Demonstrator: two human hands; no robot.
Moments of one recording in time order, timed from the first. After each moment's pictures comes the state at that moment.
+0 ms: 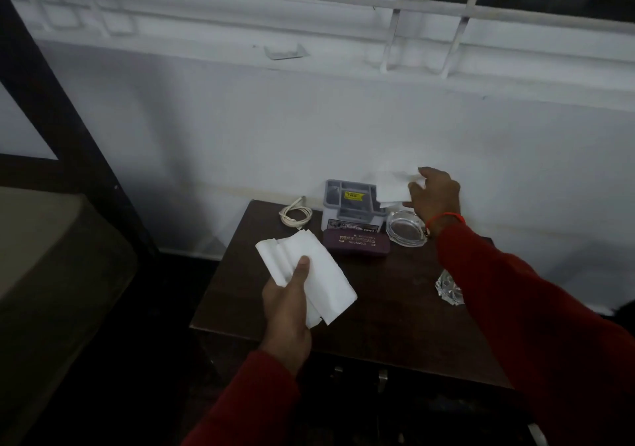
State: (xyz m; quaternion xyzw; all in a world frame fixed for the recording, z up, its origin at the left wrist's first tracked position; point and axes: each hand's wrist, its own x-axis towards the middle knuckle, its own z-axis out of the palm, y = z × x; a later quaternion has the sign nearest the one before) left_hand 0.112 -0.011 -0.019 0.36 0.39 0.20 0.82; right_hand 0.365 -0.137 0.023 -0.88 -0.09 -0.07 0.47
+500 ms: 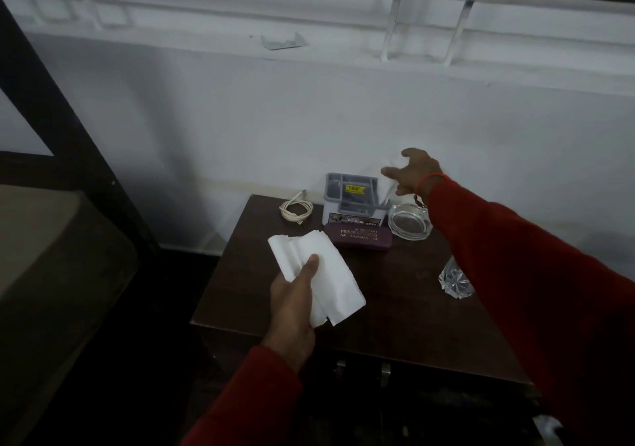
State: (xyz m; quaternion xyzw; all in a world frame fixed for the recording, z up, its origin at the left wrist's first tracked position) left_hand 0.114 -0.012 -0.024 0.38 0.38 0.15 0.83; right_hand 0.387 -0.105 0.048 -0.92 -0.09 0.08 0.37
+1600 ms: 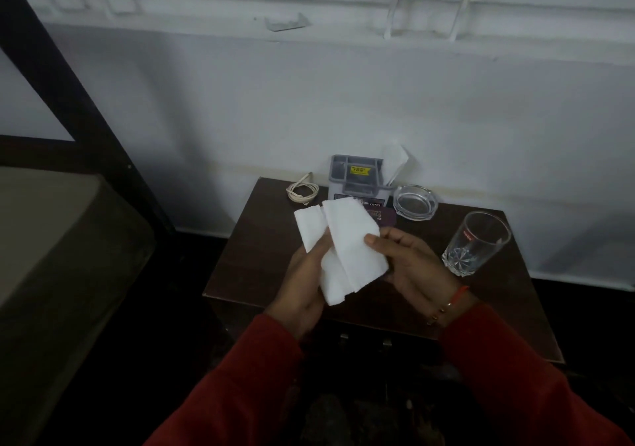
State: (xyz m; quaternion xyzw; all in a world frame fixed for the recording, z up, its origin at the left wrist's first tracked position) left_hand 0.106 -0.026 -0.014 0.42 0.27 0.08 0.86; right_hand 0.193 -0.162 0.004 -0.61 -0.08 0.33 0.72
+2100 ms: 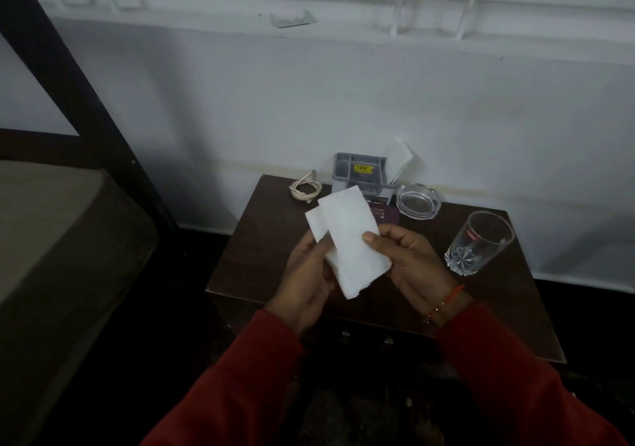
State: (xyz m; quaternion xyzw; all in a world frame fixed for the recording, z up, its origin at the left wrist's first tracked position) left_hand 0.106 -0.021 -0.016 0.41 0.24 0.08 0.87; right_hand 0.189 -0.154 -0.002 -0.60 -0.08 0.29 0.74
